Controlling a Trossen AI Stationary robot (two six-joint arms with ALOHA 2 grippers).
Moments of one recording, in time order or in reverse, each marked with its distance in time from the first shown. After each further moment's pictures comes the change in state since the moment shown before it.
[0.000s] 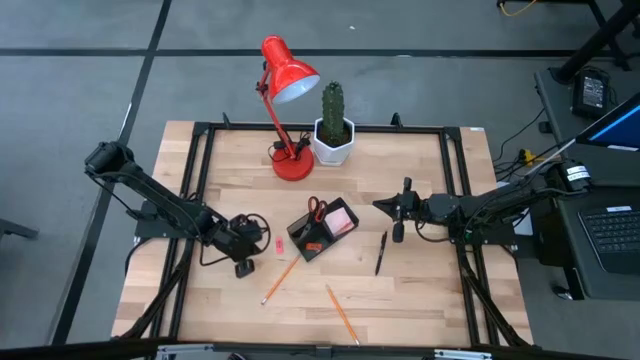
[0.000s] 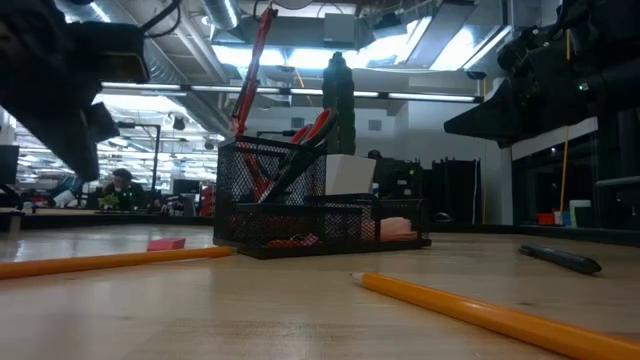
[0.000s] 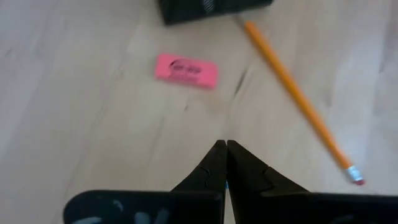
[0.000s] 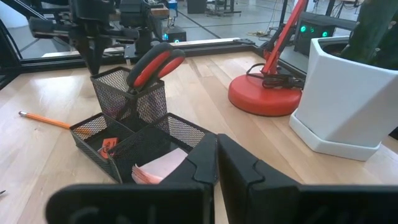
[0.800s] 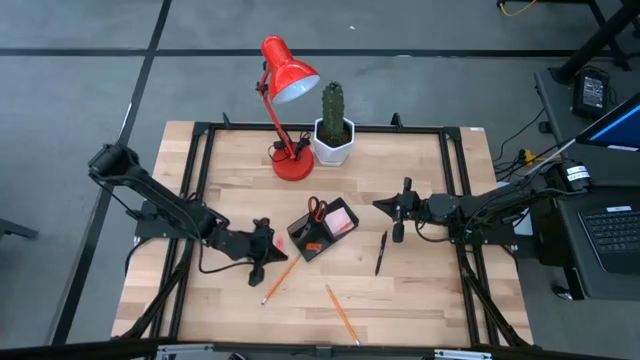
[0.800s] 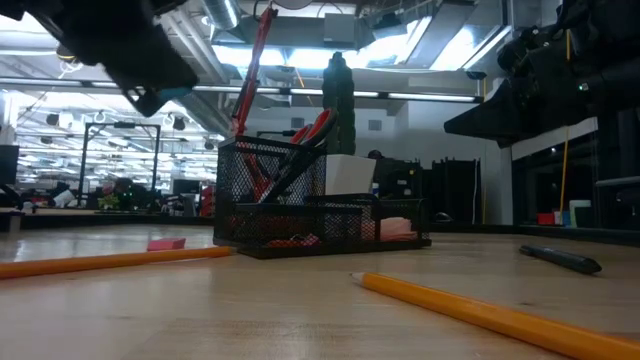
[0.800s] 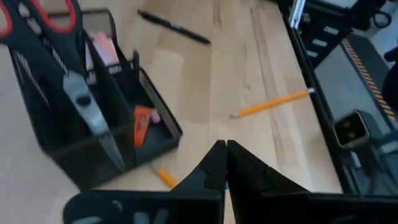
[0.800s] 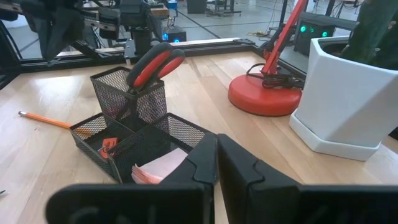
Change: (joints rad) left arm 0.000 0.062 0.001 0.539 -0.092 0.292; right arm 0.000 0.000 0.000 0.000 0.000 0.000
